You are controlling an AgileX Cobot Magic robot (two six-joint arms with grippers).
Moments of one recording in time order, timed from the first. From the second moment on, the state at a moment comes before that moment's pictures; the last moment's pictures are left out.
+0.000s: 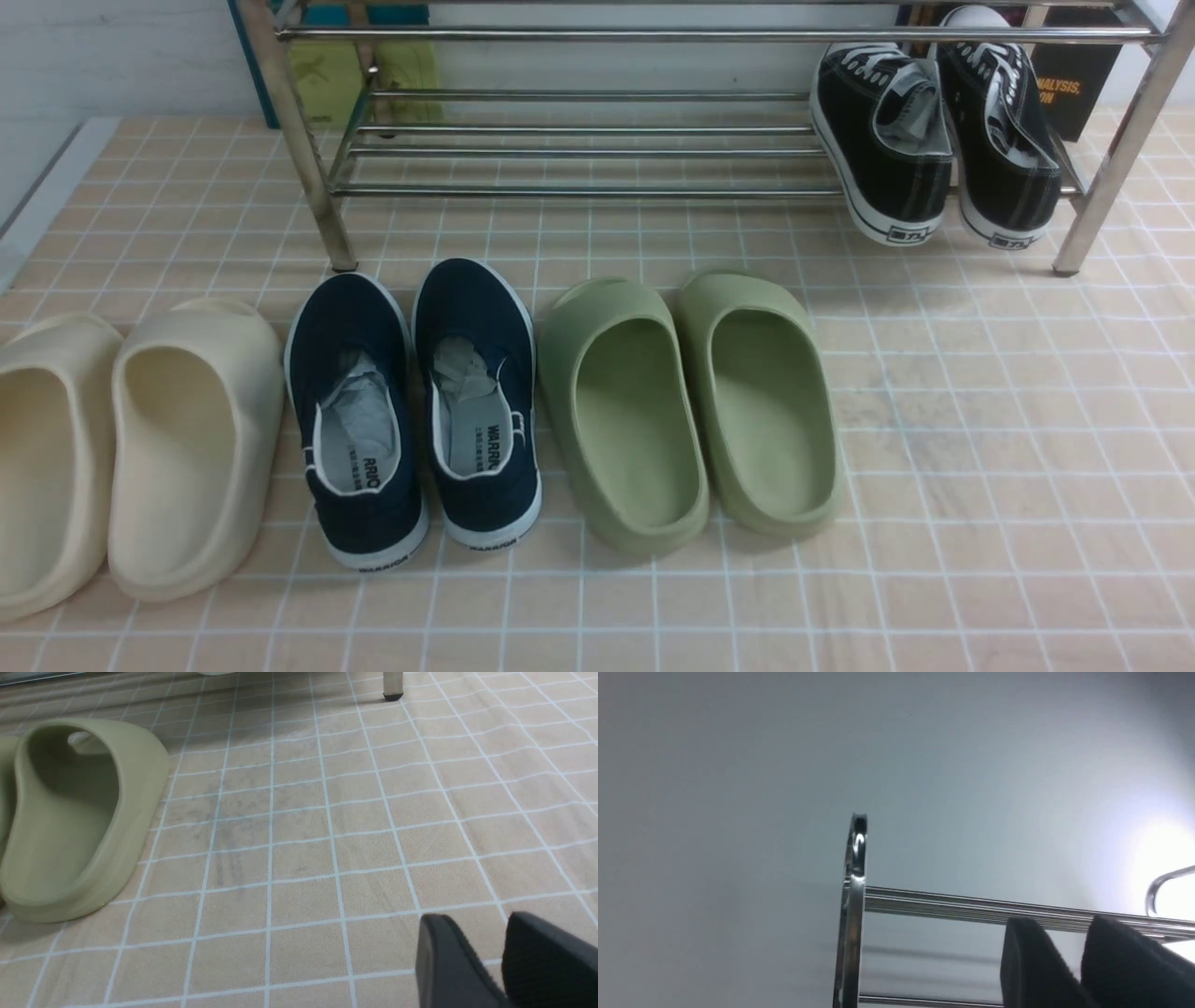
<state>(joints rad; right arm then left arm) 0.00 -0.01 0.01 -0.02 0.38 0.22 -0.11 -0.01 -0.18 0.12 -0.51 -0.24</state>
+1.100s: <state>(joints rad) 0.00 -0.01 0.01 -0.02 0.38 0.22 -0.20 1.28 -0.81 -0.06 0.55 -0.19</state>
